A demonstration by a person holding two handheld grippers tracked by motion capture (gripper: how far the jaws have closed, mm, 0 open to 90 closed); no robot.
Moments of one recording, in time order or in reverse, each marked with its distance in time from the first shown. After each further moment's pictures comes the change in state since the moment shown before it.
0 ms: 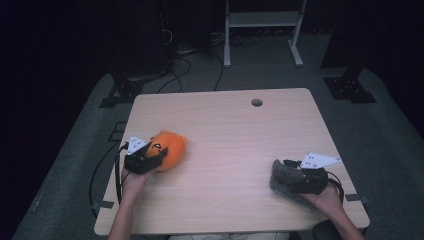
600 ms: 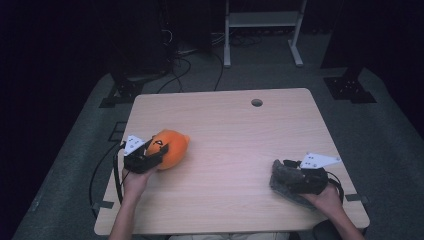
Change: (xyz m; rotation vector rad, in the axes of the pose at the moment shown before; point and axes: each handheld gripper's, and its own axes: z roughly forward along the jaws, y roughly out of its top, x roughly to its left) left arm -0.009 0.011 -0.011 -0.093 -0.039 -0.028; right arm 0.000 0.000 0.001 0.001 0.001 0.004
